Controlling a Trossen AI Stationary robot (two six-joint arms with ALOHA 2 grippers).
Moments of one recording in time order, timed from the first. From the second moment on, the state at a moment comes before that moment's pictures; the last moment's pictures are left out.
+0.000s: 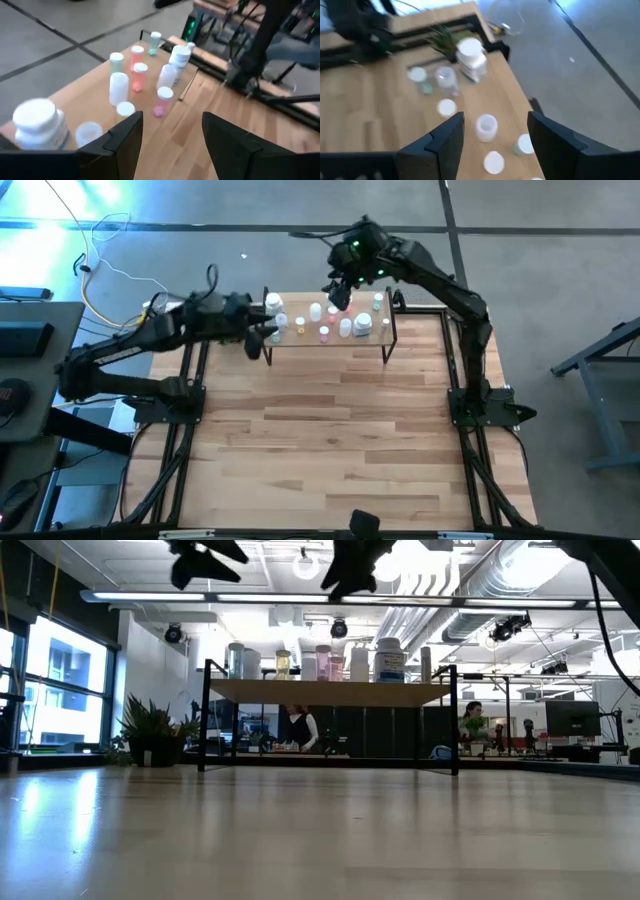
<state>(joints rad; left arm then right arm) 0.49 0.99 1.06 -0.48 -0.05 -0.26 -0.51 1.98 2.36 -1.09 -0.14 -0.14</state>
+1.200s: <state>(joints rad) 0.13 0.27 0.15 0.08 -0.19 -0.23 -0.43 1.69 2.35 -1.26 0.13 0.09</state>
